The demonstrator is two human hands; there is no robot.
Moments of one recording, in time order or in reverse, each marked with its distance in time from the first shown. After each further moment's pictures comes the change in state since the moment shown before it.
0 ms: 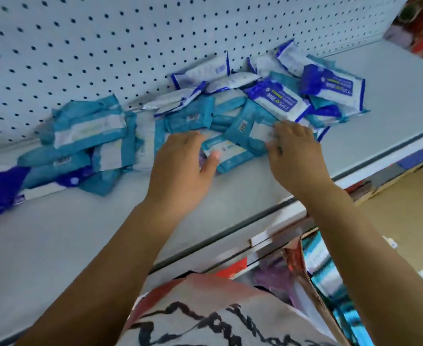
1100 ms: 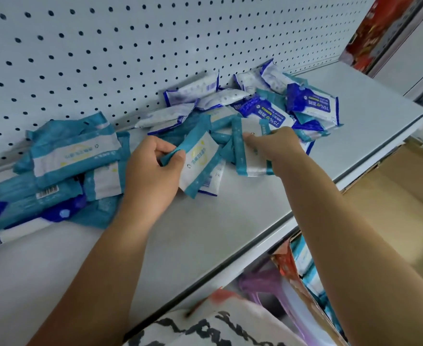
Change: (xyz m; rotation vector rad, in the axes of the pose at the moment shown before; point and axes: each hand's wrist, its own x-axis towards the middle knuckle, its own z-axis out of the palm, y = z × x) left_hand 0.027 -0.040 -0.033 -0.627 -0.011 -0.423; right_hand 0.058 -0.063 -0.014 0.523 -0.121 0.808
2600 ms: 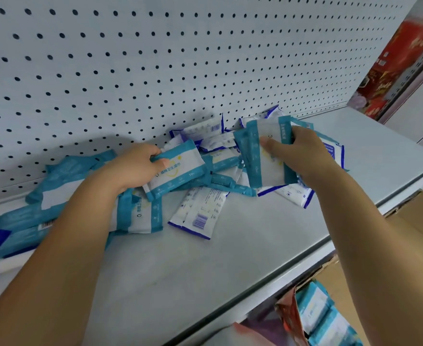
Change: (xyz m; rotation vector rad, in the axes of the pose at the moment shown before) left_hand 0.109 0.021 -0.026 0.475 -0.362 -0.005; right_hand 0.051 -0.029 -0.055 0.075 -0.134 -0.489
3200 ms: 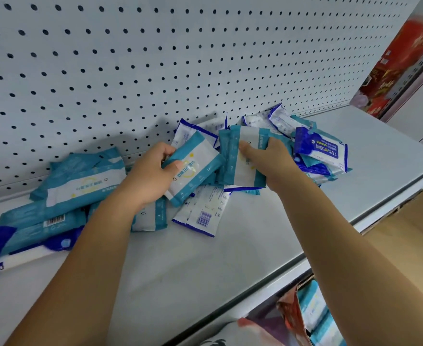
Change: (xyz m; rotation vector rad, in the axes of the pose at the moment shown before) left_hand -0.018 -0.004 0.034 -0.306 0.147 0.100; right_hand 0.005 -0.001 0.062 0.306 -0.012 0.211
